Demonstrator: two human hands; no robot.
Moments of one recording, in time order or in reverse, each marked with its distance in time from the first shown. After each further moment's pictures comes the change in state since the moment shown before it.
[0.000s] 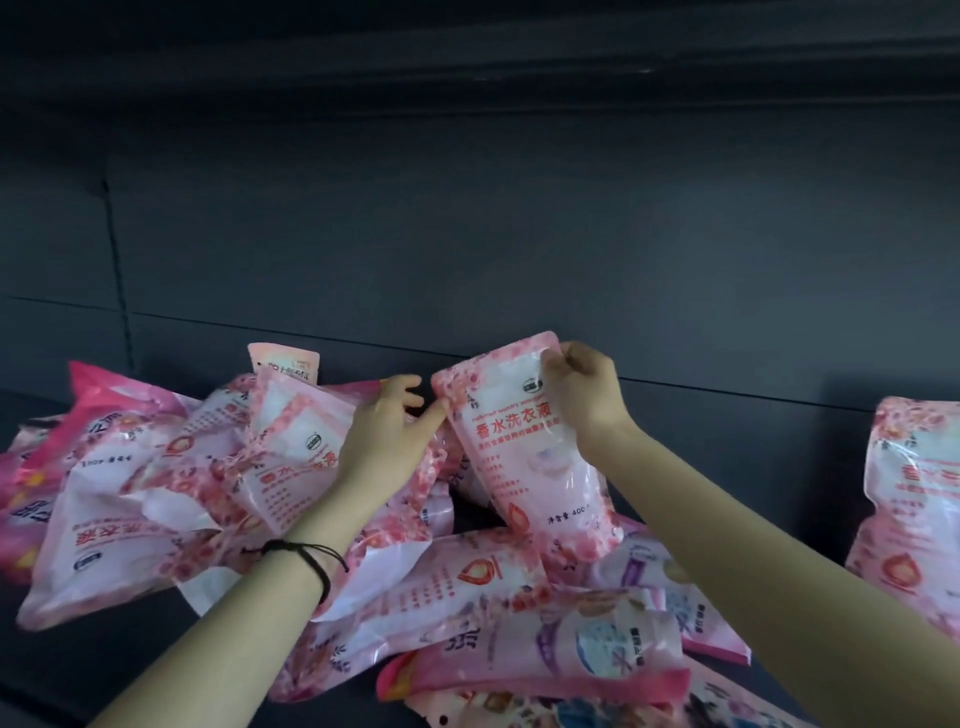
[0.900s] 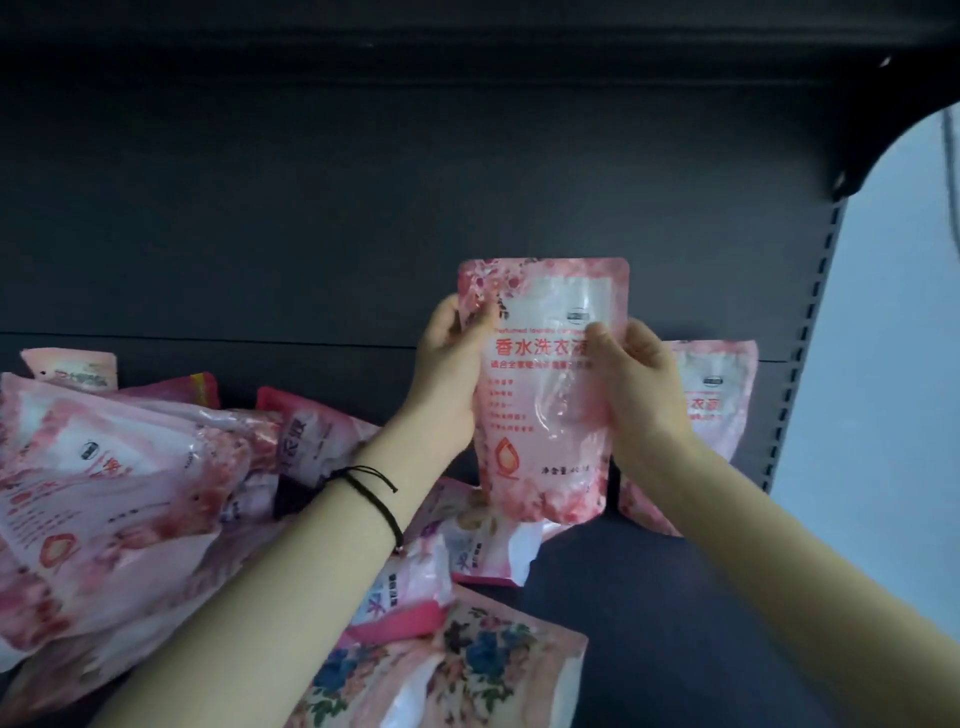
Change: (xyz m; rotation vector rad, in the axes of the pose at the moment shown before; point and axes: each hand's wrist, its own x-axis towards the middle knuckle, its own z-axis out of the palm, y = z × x) left_hand -0.048 0.201 0.143 -1.120 -0.331 -0.074; right_hand -0.074 -0.002 -0.206 0.393 0.297 -0.031
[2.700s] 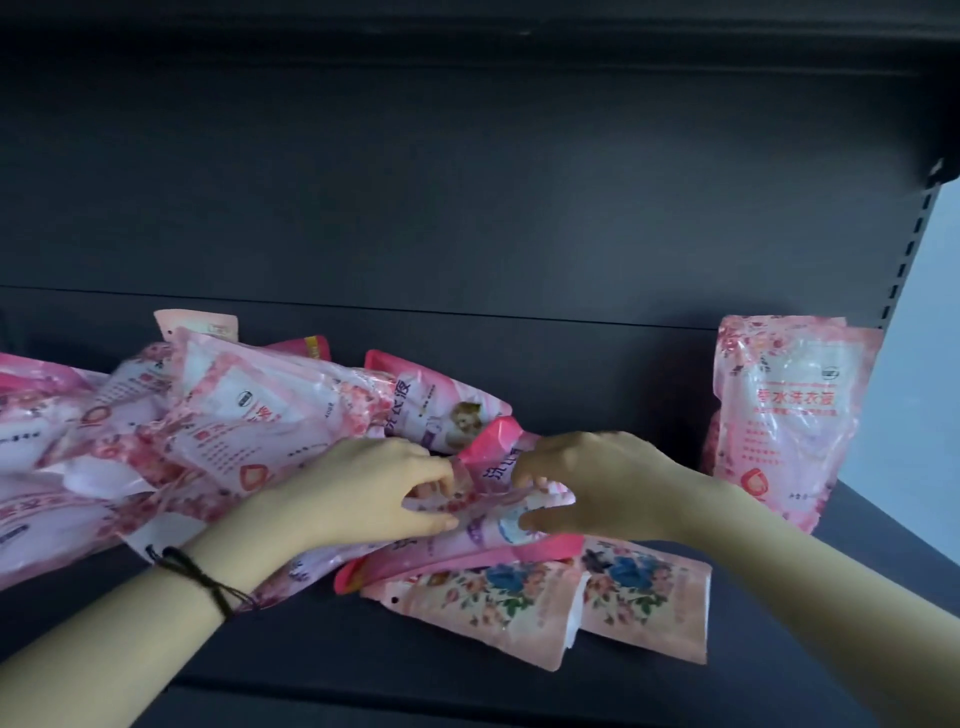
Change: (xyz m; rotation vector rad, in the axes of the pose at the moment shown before) left_hand -0.103 0.055 -0.209 1.770 -0.744 0.223; right_hand -0.104 0.030 0.068 -1.588 -1.044 -0.461
